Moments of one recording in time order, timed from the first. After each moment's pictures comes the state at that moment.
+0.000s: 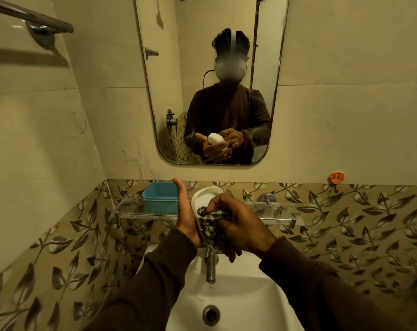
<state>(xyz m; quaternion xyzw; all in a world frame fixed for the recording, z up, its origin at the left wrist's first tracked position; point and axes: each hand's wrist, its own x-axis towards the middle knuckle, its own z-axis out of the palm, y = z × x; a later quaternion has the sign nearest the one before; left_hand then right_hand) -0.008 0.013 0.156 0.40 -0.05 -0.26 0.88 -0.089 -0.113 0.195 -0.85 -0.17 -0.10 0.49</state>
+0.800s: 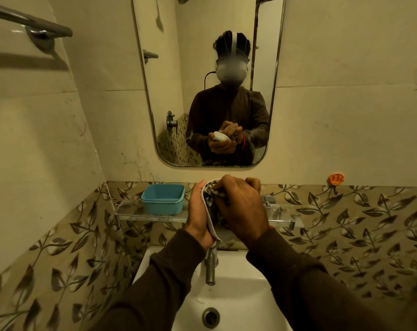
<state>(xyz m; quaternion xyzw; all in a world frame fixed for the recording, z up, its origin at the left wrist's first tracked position) -0.025 -0.010 0.174 0.43 -0.03 -0.20 0.88 -0.075 -0.109 0.211 -0.88 -0.14 -0.39 0.23</state>
